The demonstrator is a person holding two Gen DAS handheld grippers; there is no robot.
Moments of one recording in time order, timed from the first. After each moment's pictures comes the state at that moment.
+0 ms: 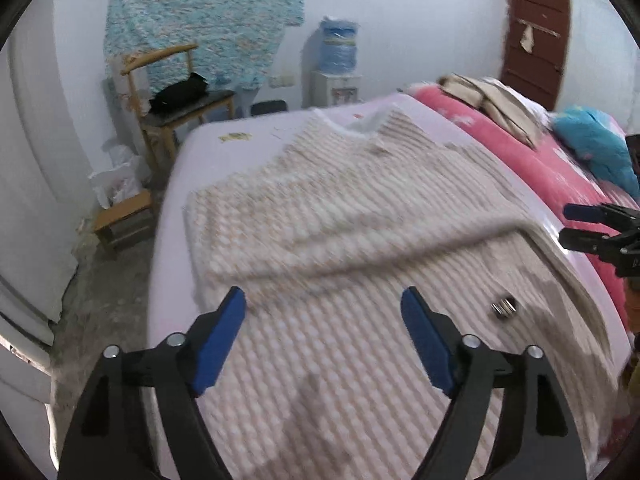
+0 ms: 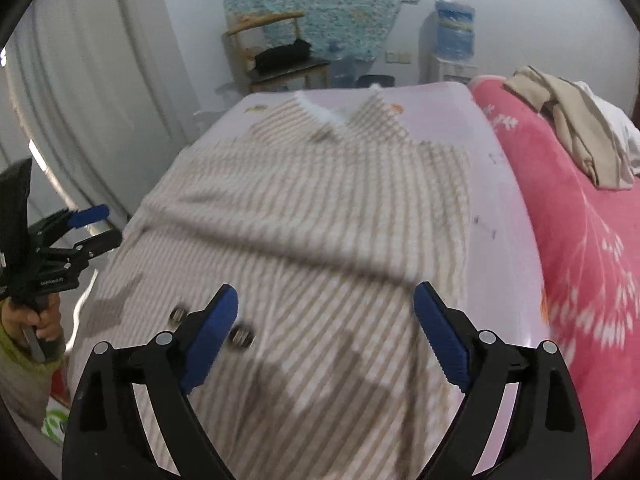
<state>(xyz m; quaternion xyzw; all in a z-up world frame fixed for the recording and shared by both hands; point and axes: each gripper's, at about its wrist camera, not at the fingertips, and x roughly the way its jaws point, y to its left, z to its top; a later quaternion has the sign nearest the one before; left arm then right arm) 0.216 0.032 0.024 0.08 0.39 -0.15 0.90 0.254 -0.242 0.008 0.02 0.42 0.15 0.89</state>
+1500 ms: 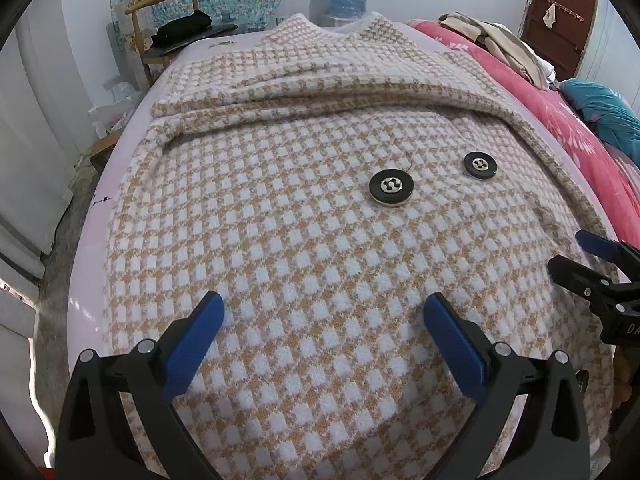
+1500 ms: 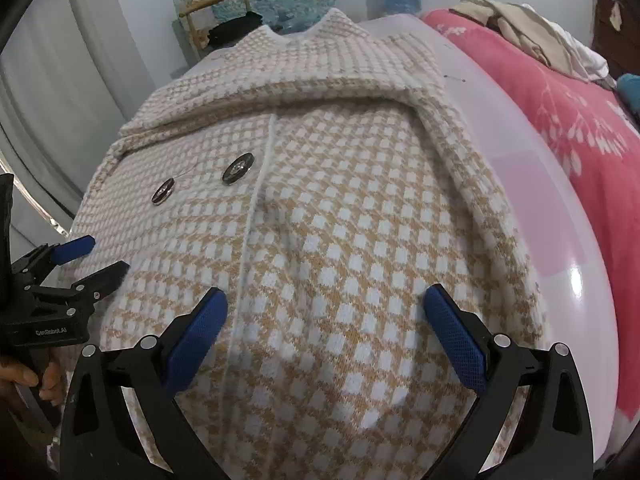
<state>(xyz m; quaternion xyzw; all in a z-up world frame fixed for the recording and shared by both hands) 0.150 0.005 -0.057 0.06 0.48 -0.12 0.87 0.168 -0.224 -0.066 0.07 0.47 0.05 0.88</state>
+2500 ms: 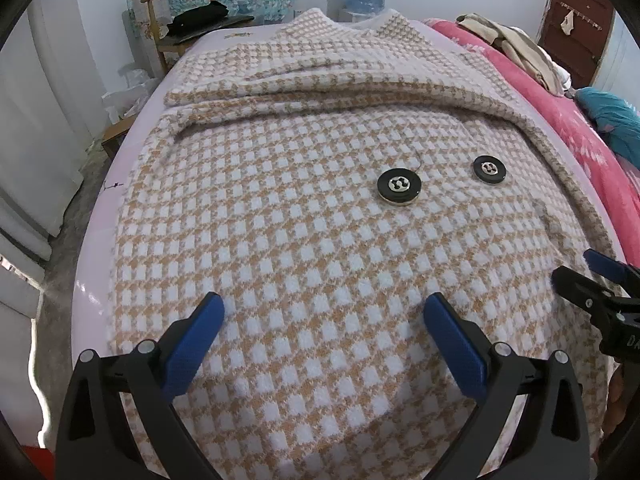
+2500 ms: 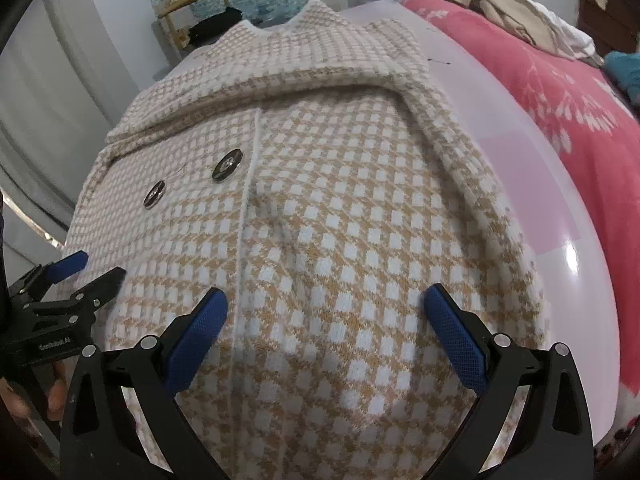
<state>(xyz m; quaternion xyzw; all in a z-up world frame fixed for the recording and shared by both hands) 0.148 0.005 -0.056 0.05 0.49 -0.09 0.87 0.168 -0.220 -0.065 0.09 0.48 0.02 0.87</state>
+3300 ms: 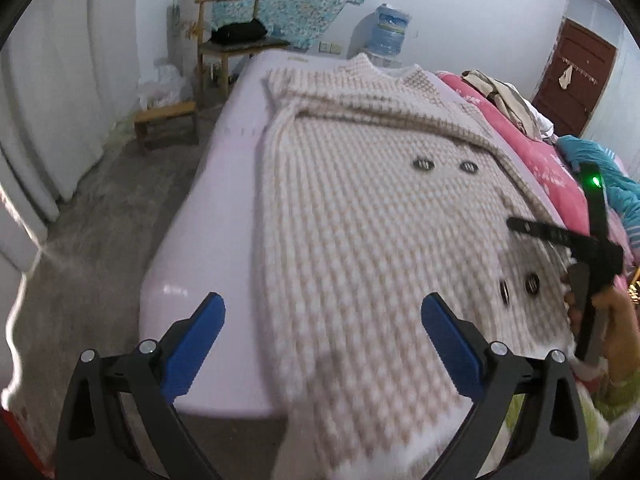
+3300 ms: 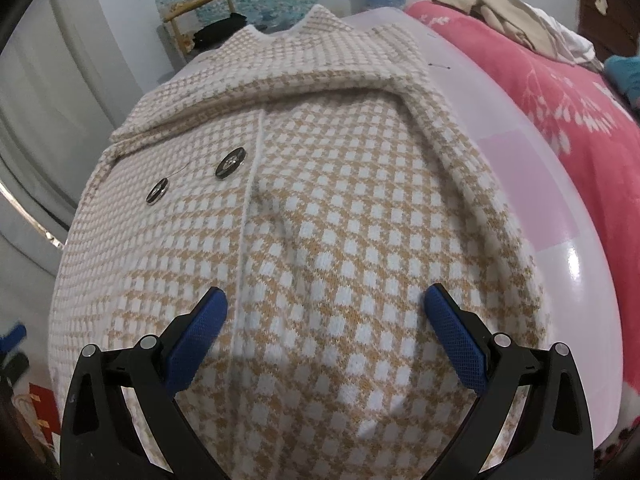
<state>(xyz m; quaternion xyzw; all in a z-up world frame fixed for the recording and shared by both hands) 0.011 0.126 -0.016 -0.04 0.44 -0.10 0.89 0.160 -0.224 -0.067 0.08 0.47 0.03 0.88</state>
